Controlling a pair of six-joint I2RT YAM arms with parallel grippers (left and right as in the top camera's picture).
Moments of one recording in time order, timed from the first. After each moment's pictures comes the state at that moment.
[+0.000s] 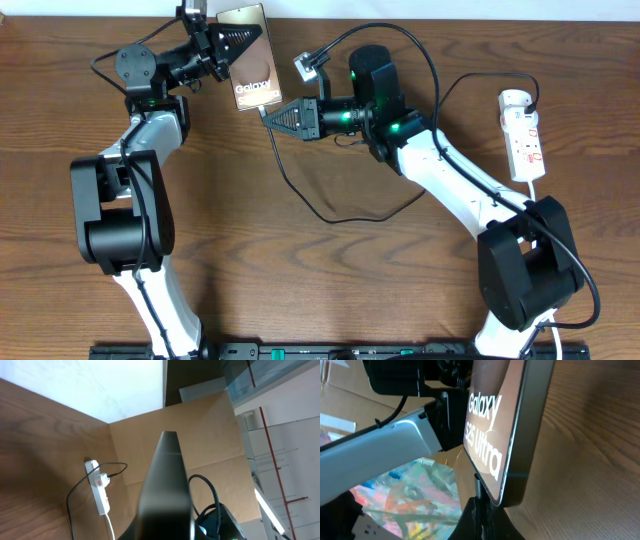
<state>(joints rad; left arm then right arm) 0.10 2.10 1.34 1.22 1.25 -1.75 0.52 1.89 1.39 0.11 -0.97 0.72</state>
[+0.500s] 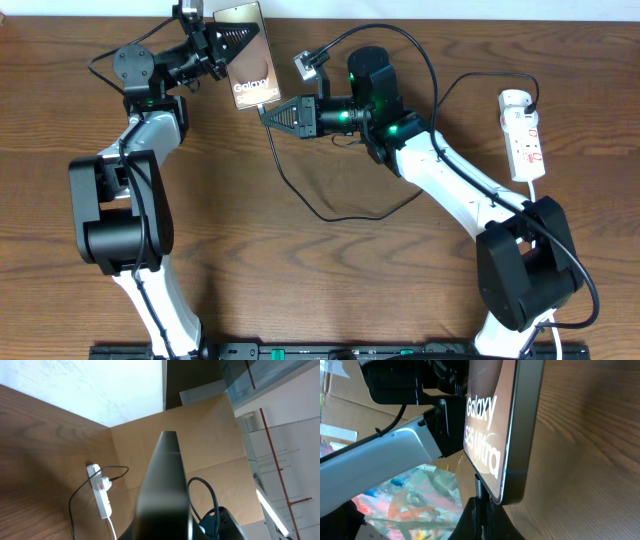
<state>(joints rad) 0.10 2.10 1.34 1.22 1.25 -1.73 0.53 1.89 1.38 0.15 -0.94 0.78</state>
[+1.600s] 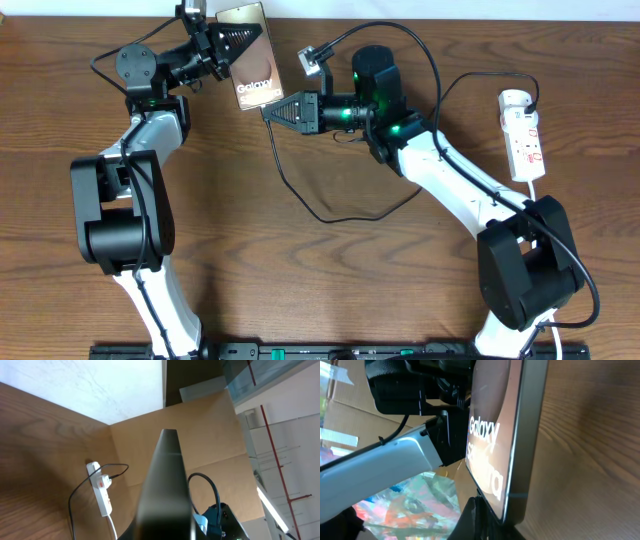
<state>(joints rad) 0.10 2.10 1.34 1.22 1.25 -1.73 0.51 1.89 1.37 0.19 -0.92 0.78</state>
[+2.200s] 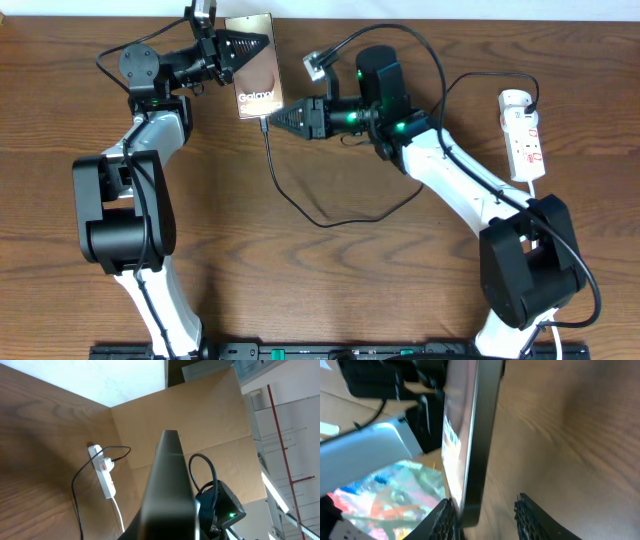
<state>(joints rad) 0.09 2.10 1.34 1.22 1.34 -1.72 0.50 1.89 1.37 0.05 -0.94 0.63</state>
